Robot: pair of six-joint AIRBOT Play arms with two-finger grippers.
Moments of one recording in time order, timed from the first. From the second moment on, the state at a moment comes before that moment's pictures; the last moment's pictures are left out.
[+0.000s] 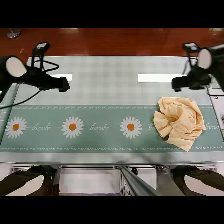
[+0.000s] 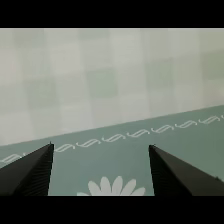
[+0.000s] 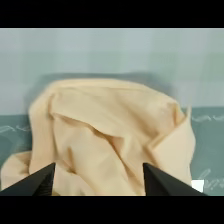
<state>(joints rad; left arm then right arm) -0.13 -1.16 1.12 1.37 -1.08 -1.48 0.11 -1.26 1.29 -1.80 1.38 1.75</state>
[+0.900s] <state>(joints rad) -0.14 -0.96 0.79 1.21 -0.83 -1.49 -0.02 -1.25 1.11 -1.59 1.10 1.78</state>
